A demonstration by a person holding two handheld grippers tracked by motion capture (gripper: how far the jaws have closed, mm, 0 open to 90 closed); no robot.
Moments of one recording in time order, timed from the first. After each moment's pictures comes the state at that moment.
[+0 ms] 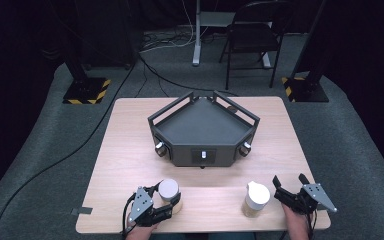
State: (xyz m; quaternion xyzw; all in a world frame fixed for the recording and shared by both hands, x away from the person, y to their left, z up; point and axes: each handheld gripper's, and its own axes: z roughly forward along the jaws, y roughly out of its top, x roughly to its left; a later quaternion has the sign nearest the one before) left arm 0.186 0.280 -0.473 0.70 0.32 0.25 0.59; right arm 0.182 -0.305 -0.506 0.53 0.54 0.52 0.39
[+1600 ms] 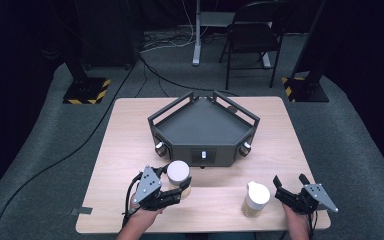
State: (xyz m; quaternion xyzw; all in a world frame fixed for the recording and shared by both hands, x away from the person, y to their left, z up) left arm 0.209 0.262 -0.388 0.71 0.27 0.25 0.60; right arm 0.182 -0.308 -0.506 0.54 0.54 0.53 0.38
